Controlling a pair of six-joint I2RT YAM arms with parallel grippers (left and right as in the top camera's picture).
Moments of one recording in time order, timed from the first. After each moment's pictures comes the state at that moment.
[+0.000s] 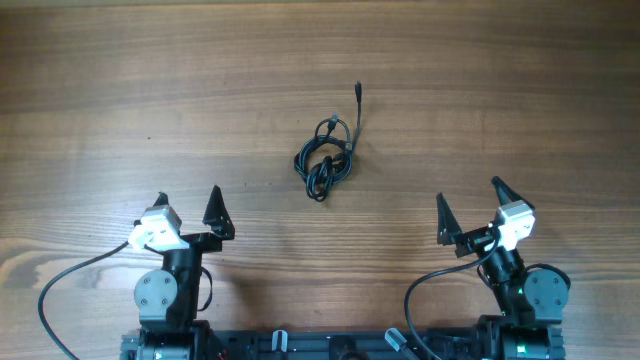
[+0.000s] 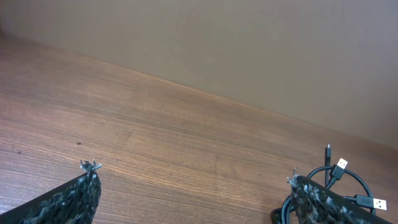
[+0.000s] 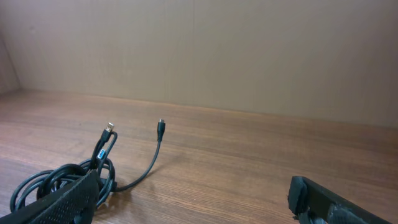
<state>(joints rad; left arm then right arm) -0.01 0.01 0.01 -0.07 -0.03 -0.30 -0.05 0.02 0.01 0.02 -0.35 0.01</state>
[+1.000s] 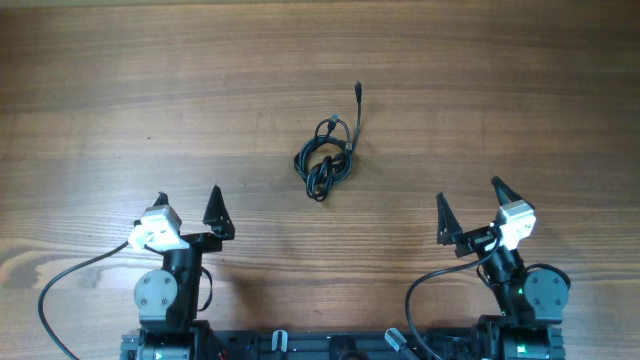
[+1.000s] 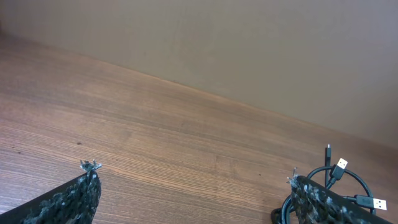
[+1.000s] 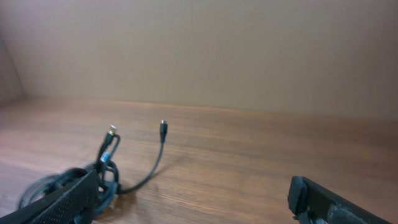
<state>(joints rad) -0.01 0.01 0.01 -0.07 -0.03 -0.30 -0.05 0.02 0.01 0.02 -0.35 0.06</state>
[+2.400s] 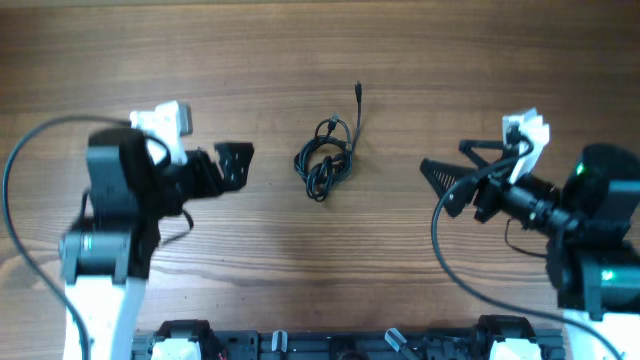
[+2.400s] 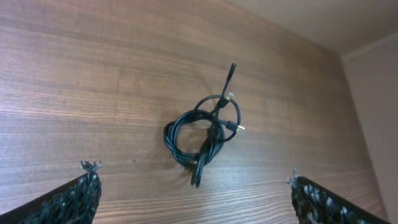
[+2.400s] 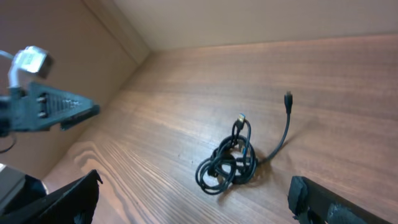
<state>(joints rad) -0.01 1.02 1.06 -0.80 0.43 -0.32 -0.06 0.86 0.99 -0.67 -0.81 0.12</state>
